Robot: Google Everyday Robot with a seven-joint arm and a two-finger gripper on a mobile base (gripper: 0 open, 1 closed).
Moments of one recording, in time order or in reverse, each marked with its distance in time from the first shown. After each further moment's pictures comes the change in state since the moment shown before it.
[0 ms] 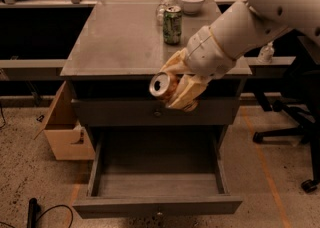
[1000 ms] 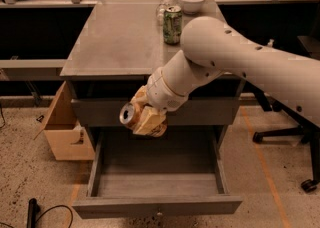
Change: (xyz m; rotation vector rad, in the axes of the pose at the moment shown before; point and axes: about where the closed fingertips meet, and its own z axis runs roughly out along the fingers) arm -0.004 0.007 0.126 -0.031 0.016 0.107
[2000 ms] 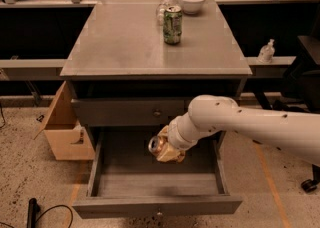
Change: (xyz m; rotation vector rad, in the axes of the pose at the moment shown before) arm 0.171 0.017 0.118 0.112 0.151 0.195
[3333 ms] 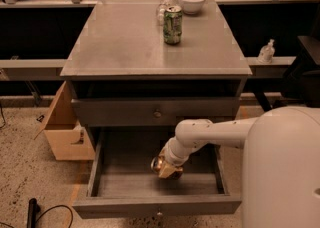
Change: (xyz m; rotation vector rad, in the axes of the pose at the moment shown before) arm 0.090 0.010 0.148 -0.118 0.102 0.041
